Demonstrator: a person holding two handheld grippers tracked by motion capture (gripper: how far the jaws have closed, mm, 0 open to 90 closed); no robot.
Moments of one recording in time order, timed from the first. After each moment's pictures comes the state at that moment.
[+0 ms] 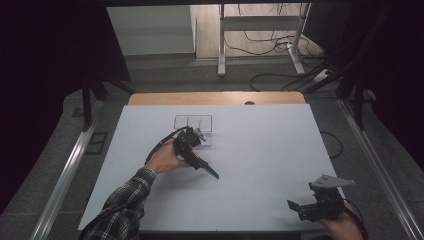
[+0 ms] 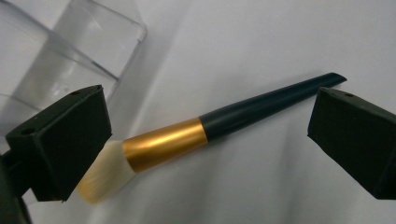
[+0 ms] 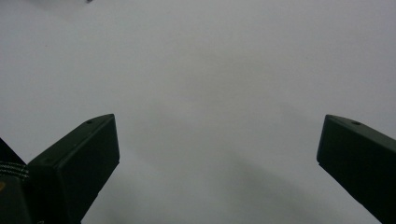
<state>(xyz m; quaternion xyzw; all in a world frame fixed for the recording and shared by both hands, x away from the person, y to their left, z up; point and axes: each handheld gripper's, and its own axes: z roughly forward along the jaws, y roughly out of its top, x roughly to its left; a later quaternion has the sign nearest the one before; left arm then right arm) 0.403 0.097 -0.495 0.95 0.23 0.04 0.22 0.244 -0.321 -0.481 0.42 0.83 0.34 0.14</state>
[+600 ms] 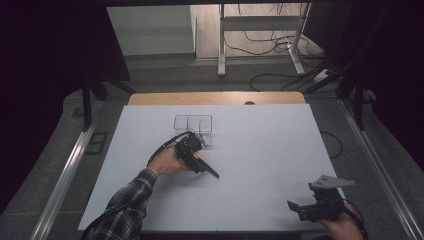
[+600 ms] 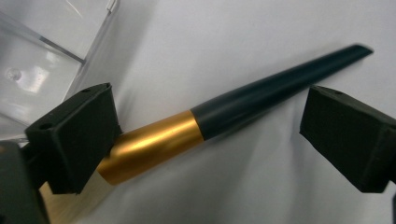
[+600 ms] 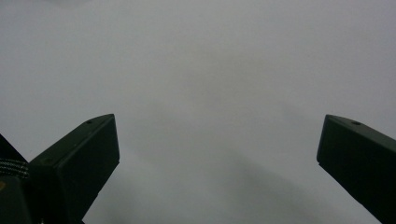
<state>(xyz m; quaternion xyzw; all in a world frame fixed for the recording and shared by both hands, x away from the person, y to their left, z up) 0.406 0.095 -0.515 0.95 0.22 0.02 0.20 0.243 -0.321 -0.481 0.41 0.83 0.34 0.14</state>
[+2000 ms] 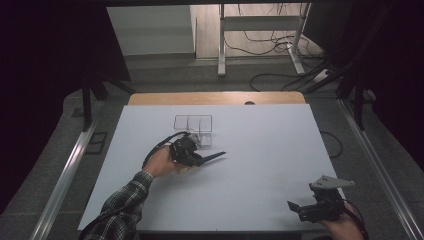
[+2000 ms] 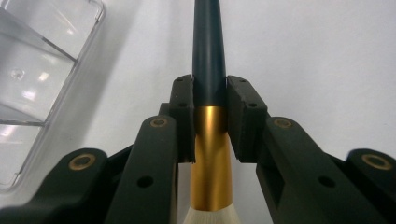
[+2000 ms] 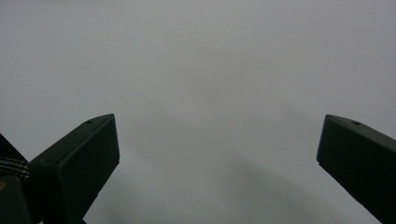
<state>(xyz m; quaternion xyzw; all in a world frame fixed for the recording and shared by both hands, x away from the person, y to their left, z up) 0.390 0.109 -0.496 0.95 0.21 0.01 0.24 0.243 -0.321 -0.481 0.41 0.83 0.34 0.14</state>
